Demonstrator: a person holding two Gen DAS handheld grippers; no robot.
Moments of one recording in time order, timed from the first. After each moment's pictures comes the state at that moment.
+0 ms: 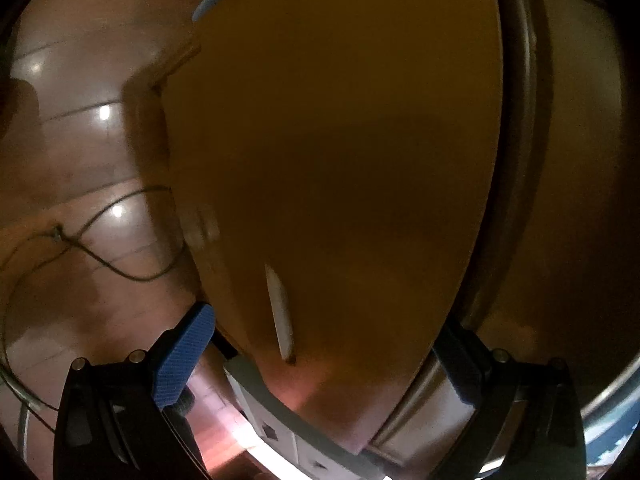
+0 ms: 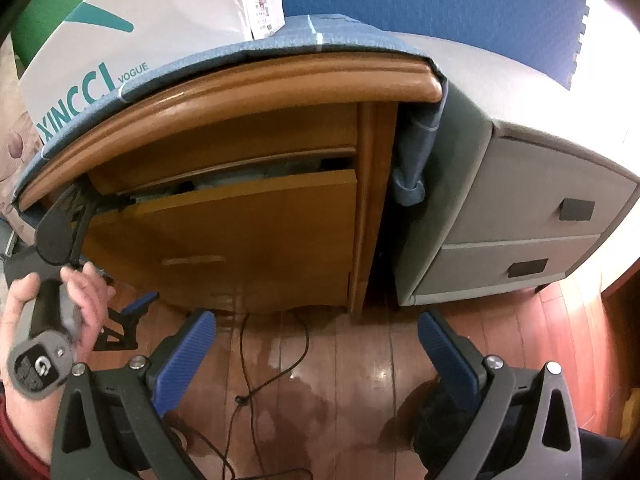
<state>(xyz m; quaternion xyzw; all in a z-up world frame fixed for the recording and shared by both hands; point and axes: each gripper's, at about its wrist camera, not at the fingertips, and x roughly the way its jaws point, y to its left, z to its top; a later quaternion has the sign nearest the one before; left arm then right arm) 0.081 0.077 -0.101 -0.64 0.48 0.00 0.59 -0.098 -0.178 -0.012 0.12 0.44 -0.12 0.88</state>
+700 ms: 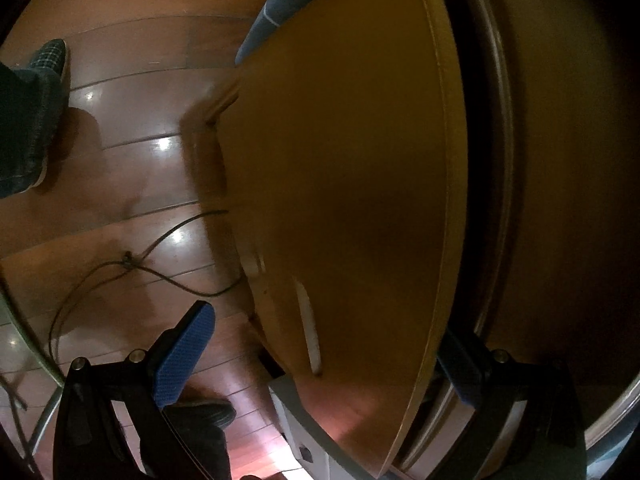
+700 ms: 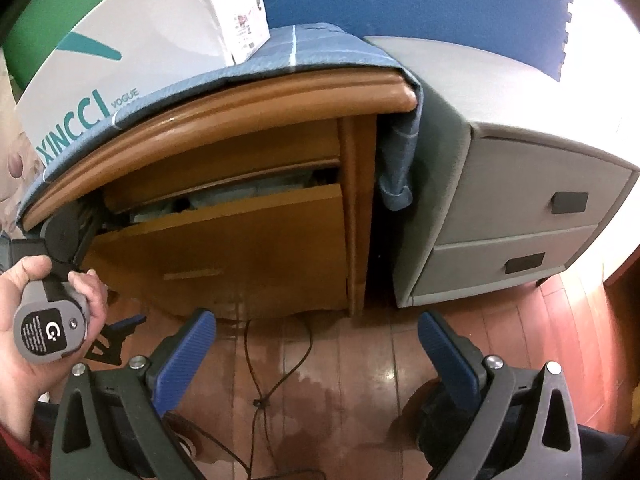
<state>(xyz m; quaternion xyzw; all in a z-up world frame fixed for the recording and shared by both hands) 0.075 0.079 -0.065 -0.58 0.52 0.11 0.62 -0.106 -0.190 -0.004 0.14 0.42 -0.12 0.89</state>
